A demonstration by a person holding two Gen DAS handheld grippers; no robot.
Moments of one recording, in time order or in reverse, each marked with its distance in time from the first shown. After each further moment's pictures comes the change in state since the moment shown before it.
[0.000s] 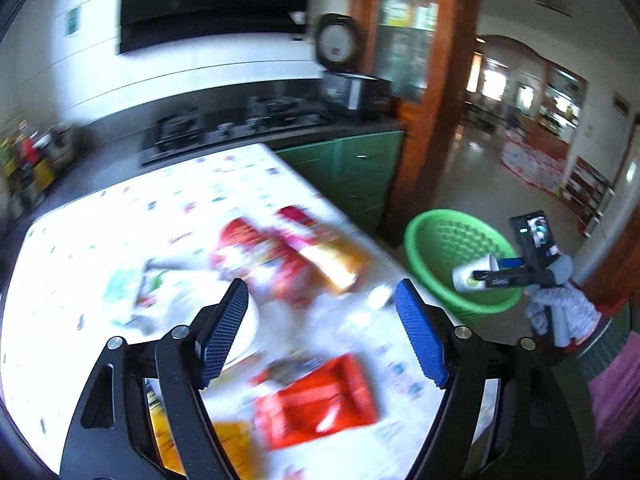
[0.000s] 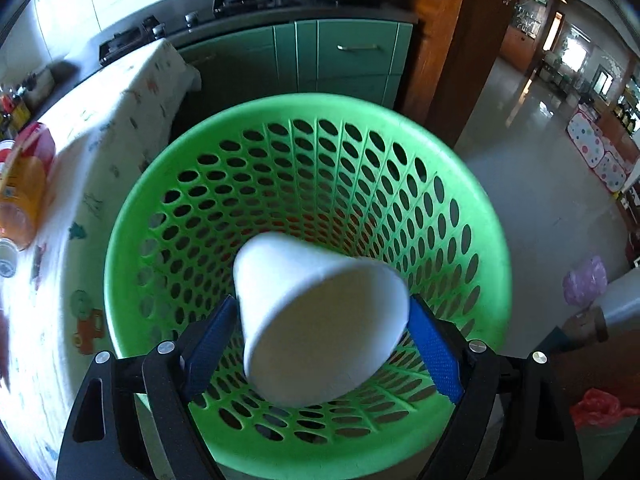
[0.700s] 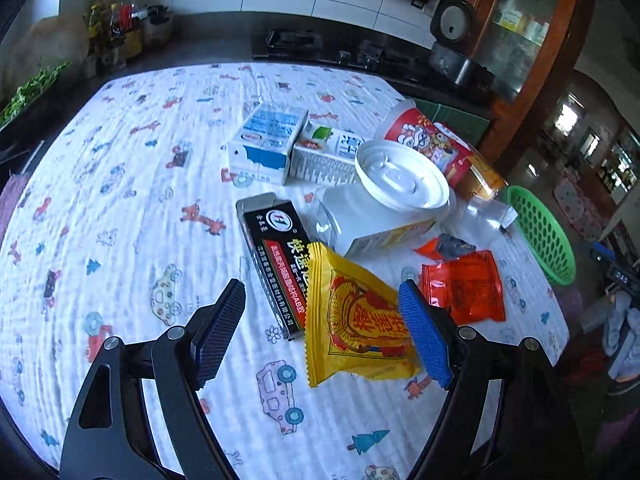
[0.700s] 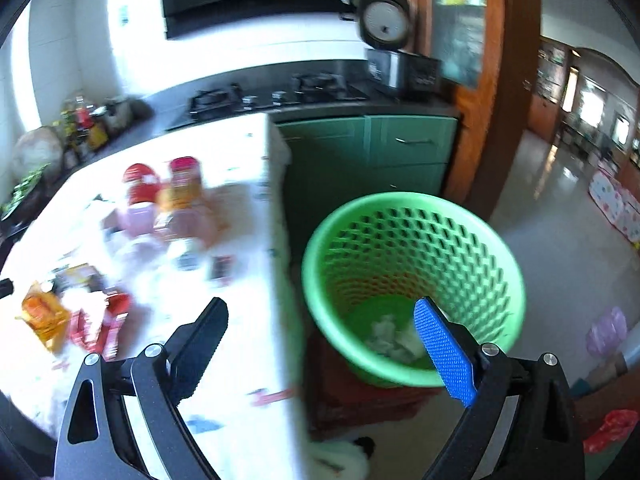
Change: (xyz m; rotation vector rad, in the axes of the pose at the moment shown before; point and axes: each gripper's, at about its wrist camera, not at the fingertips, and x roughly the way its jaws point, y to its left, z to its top) left arm -0.012 0.137 -0.120 -0.303 0.161 0.106; right arm -0.147 0.120 -0.069 -0.110 -0.318 0.160
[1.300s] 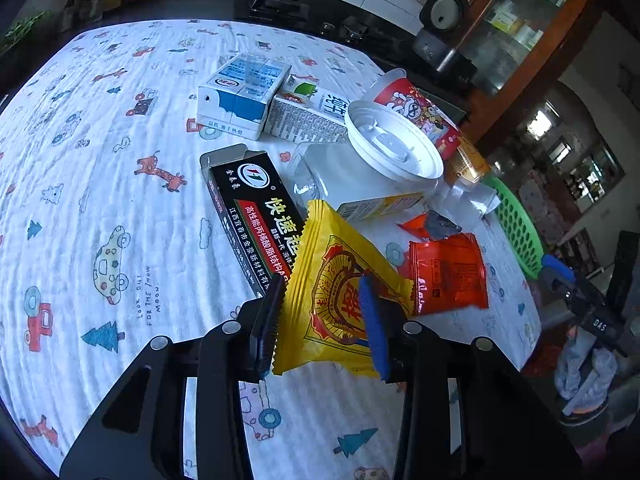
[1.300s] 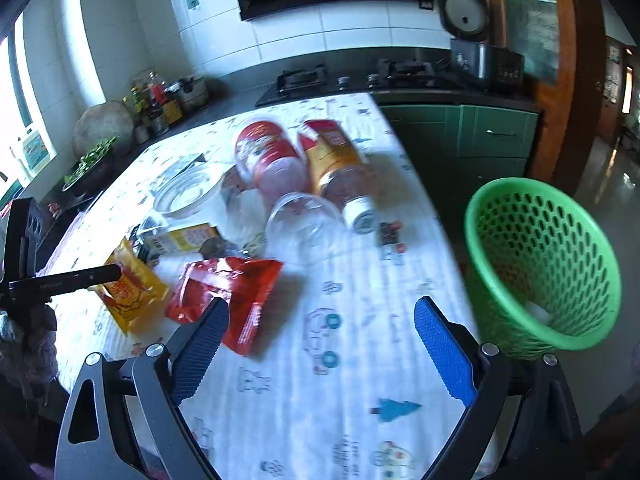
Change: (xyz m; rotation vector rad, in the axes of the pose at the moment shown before) left arm 0.026 0.014 -0.013 -0.060 0.077 -0.169; right arm 0.018 0.107 -0.026 -0.053 0.060 0.228
